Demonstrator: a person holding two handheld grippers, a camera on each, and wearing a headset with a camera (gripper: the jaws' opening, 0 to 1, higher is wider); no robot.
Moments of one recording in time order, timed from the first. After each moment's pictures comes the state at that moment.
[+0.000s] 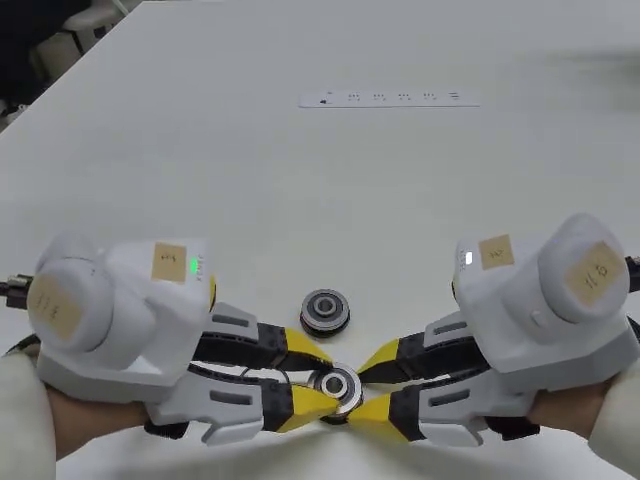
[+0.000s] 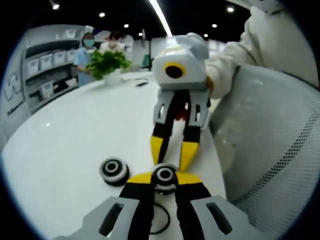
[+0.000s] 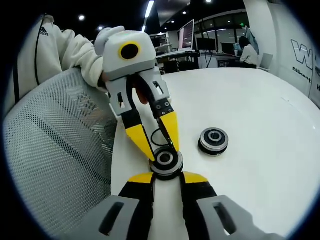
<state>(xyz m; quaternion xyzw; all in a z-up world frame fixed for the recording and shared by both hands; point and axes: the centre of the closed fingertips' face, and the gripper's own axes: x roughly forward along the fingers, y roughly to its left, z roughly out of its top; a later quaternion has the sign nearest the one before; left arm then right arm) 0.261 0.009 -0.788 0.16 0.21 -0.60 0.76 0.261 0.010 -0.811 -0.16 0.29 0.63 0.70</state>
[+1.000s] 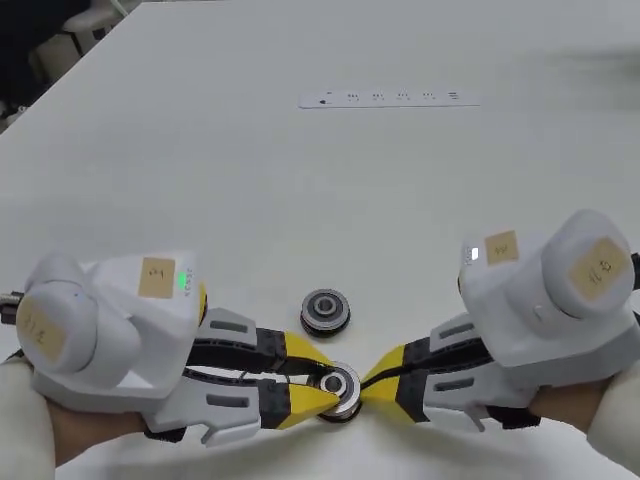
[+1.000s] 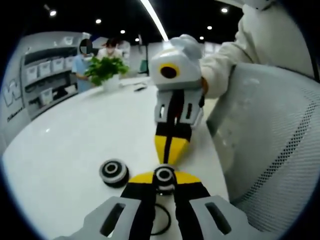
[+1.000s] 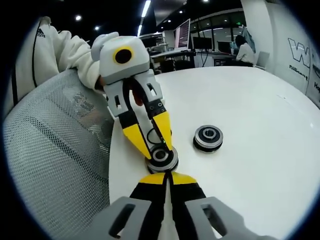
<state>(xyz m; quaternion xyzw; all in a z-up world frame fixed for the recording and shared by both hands) 0.264 0.008 -0.790 0.15 0.19 -0.60 0.76 0.266 0.004 -0.812 -0.15 0.31 0.61 0.71</state>
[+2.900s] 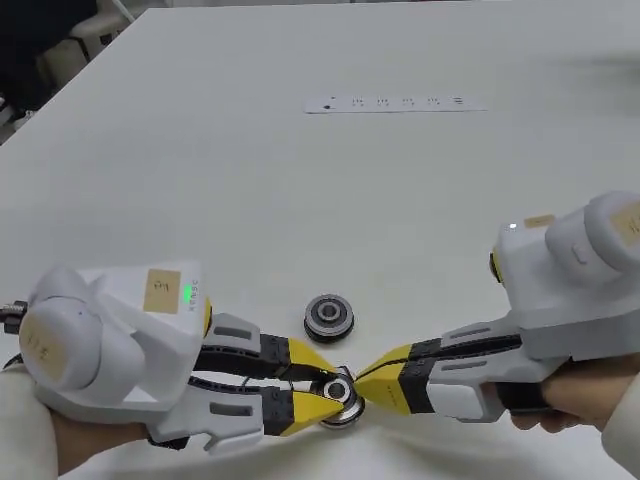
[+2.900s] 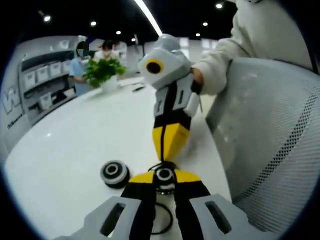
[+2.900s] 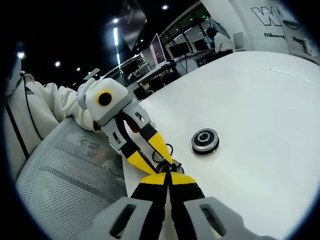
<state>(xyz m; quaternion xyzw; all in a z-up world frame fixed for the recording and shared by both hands) 0.259 0.005 -0.788 0.17 0.18 -0.60 0.76 0.266 0.011 -0.788 0.02 0.35 0.59 0.73</state>
